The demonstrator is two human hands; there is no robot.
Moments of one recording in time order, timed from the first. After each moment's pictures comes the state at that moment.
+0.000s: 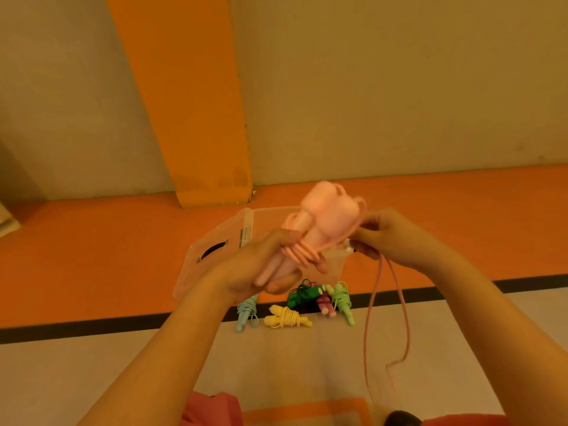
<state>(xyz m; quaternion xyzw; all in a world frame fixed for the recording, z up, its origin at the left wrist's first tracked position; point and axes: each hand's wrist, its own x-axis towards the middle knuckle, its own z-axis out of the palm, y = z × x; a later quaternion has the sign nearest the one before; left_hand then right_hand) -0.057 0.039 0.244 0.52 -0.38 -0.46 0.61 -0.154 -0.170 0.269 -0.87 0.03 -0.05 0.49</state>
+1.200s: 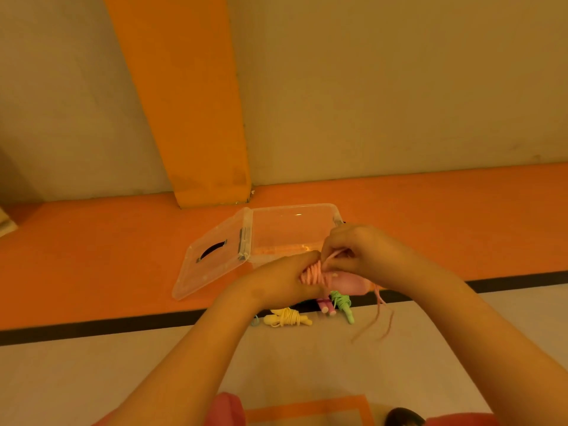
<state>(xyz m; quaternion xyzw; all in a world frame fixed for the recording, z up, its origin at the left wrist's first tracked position) -0.069 0.018 0.227 0.80 -0.46 -0.26 0.28 -0.148 -0.148 0.252 -0.97 -0.10 -0.08 0.20</state>
